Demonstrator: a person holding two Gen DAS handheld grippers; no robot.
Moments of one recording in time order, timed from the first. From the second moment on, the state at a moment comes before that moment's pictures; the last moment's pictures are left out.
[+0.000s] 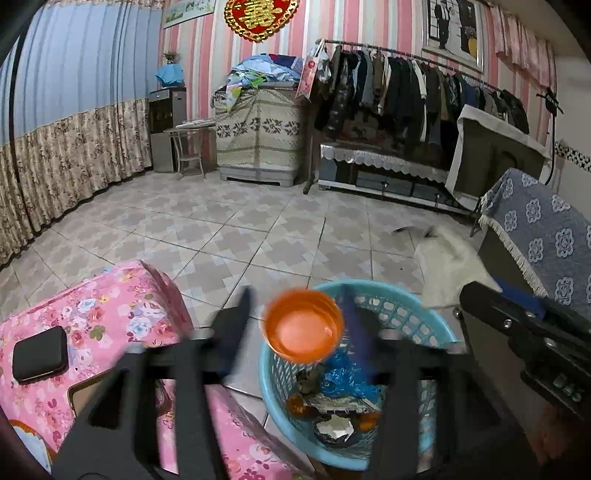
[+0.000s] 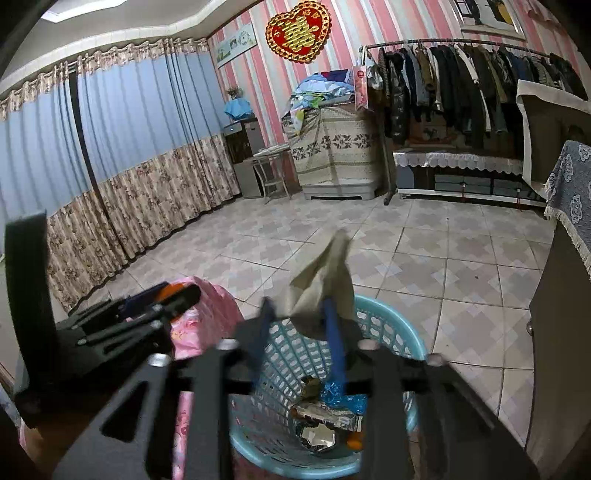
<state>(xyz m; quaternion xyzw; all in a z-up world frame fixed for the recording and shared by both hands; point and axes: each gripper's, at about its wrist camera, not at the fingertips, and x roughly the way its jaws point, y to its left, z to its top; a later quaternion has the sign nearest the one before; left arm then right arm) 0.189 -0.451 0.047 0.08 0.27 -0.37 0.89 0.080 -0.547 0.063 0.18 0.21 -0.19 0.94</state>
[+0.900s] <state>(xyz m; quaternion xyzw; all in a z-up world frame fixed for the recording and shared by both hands) 0.199 -0.209 0.094 0.07 0.22 -0.20 0.95 0.107 -0.467 0.099 0.11 0.19 -0.12 0.97</state>
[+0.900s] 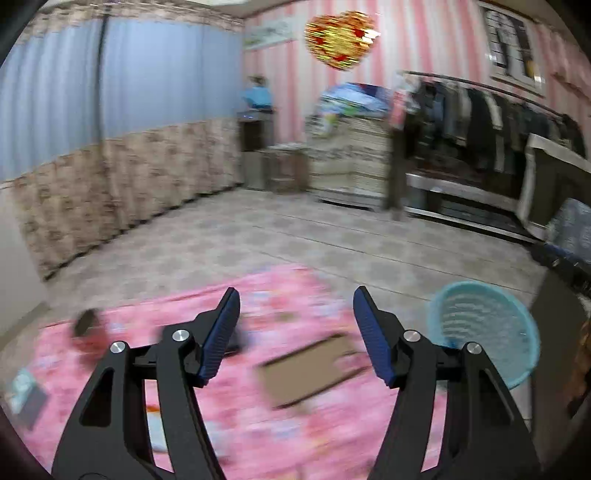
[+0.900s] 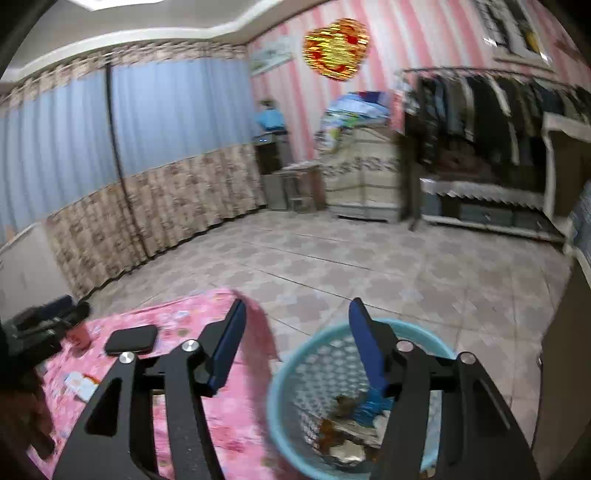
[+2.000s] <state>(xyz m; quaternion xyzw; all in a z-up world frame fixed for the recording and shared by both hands) 0.237 0.042 0.007 0.03 0.35 0.00 0.94 0.244 -0.174 -0.038 0.06 0.41 0.08 0.90</state>
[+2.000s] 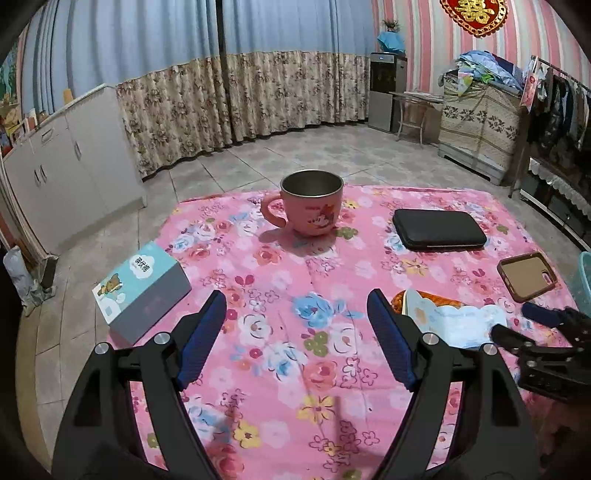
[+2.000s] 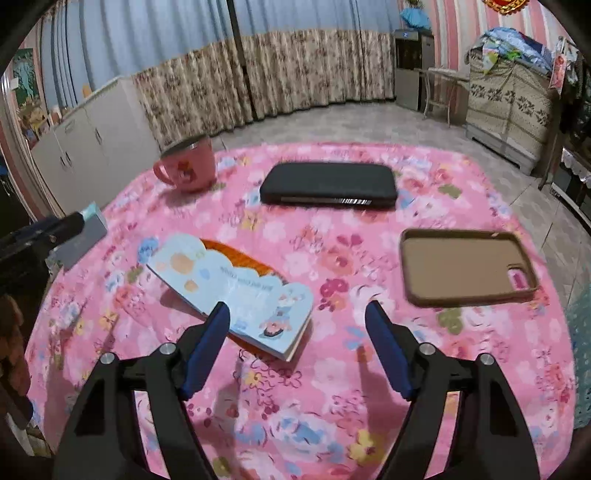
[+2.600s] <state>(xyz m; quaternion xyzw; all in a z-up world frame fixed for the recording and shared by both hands) 0.236 0.035 0.006 0.04 0.35 -0.01 0.94 0.245 -0.169 -0.022 0.09 0.39 0.13 0.91</state>
